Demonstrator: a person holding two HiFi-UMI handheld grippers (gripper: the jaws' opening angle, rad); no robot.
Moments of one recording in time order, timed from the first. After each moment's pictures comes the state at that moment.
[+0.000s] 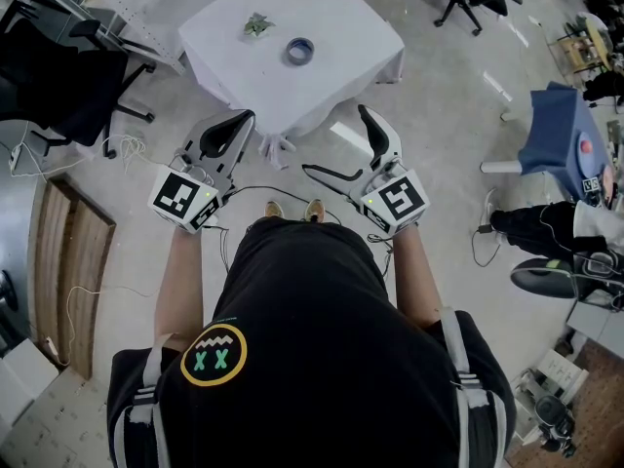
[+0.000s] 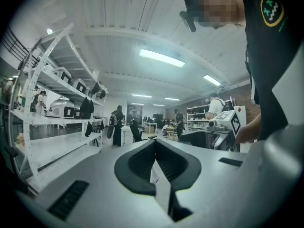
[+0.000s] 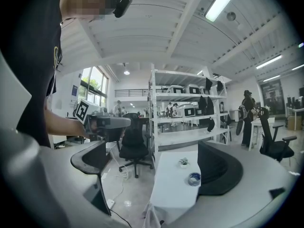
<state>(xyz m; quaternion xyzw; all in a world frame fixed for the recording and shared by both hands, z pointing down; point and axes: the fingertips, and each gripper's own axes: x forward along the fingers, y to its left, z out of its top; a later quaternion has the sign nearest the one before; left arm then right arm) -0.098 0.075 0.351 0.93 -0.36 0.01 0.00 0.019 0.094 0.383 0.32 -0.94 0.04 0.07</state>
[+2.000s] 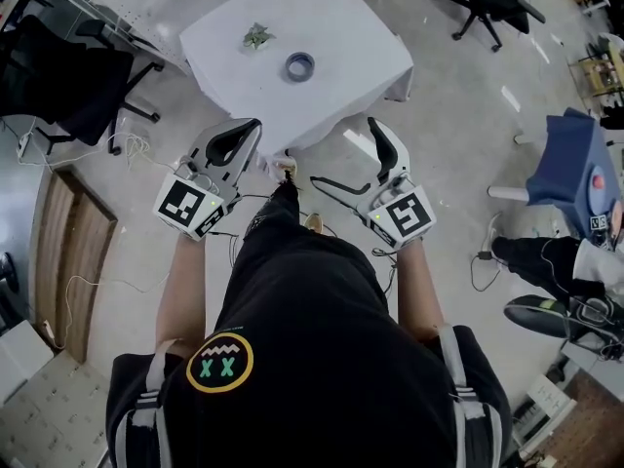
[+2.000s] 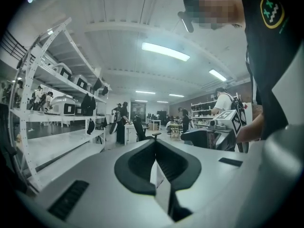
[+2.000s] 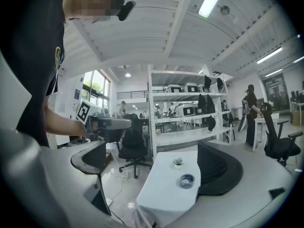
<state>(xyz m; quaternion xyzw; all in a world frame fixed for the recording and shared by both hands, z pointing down) -0.046 0.010 0.372 0.92 -0.38 0.03 0.01 0.073 0.026 0.400 0.29 -0.95 0.04 0.07</state>
